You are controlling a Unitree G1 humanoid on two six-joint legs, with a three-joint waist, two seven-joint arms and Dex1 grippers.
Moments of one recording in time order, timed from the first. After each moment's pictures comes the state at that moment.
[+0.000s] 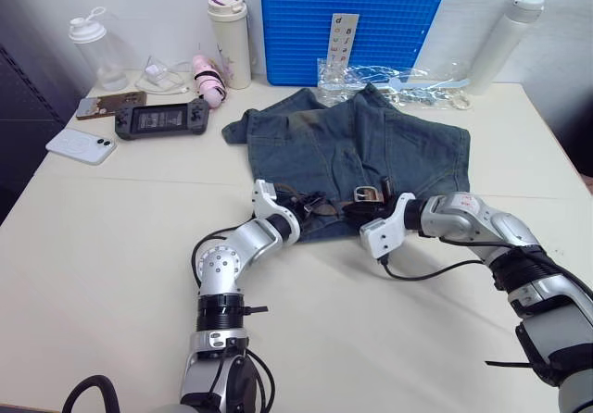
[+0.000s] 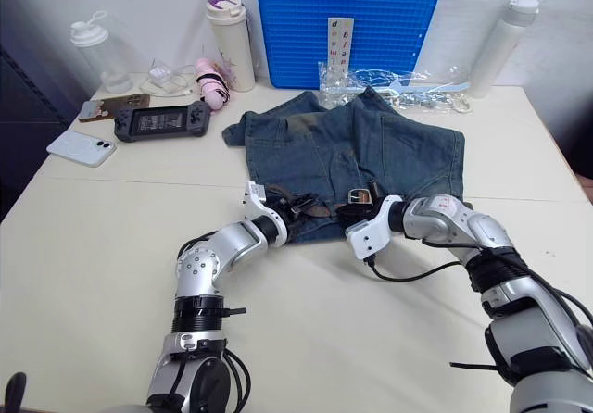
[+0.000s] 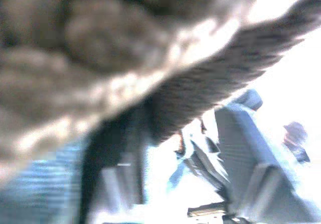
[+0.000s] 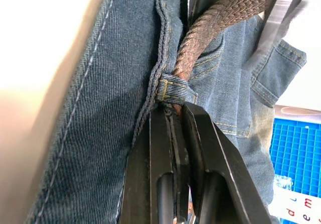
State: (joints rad) left arm -0.54 -0.18 0.28 0.14 -1.28 0.92 0.52; right arm -0.76 -0.72 0.43 0.56 -0.59 -0.82 0.53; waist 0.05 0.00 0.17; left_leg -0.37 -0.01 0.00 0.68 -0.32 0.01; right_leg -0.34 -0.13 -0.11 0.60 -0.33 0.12
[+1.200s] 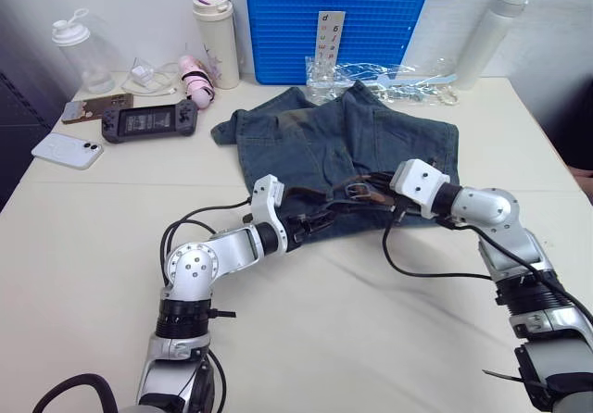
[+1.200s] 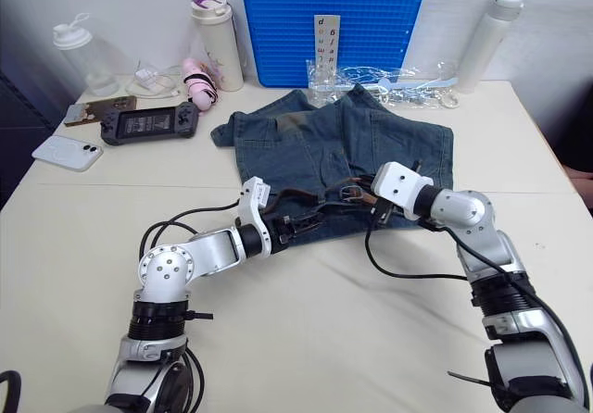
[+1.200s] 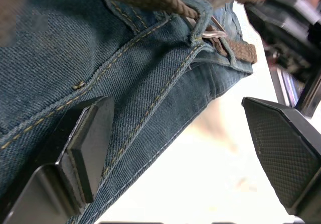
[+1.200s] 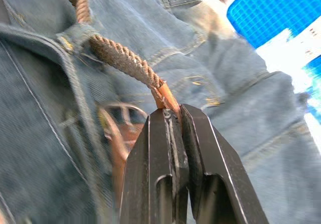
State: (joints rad) left arm -0.49 0.14 0.07 -0.14 -1.10 1.21 0.24; right arm -0.61 -0.70 0.15 0.27 -0.03 -0.24 0.82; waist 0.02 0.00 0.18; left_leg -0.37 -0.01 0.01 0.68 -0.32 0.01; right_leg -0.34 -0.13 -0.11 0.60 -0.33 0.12
